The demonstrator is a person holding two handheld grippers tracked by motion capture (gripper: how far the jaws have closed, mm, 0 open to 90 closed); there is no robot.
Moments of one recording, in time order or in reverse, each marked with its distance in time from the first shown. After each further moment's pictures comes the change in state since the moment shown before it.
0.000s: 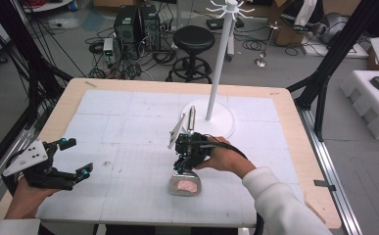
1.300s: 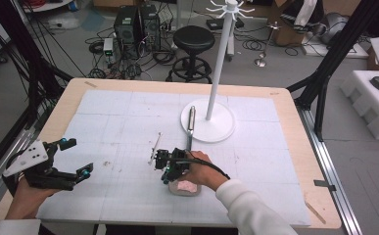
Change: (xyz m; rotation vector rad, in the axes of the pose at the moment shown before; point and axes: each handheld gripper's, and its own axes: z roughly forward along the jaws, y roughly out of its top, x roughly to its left) left arm -0.001 0.000 0.001 0.001 -0.001 0.006; right arm 0.006 0.019 0.074 0.114 -0.047 0.040
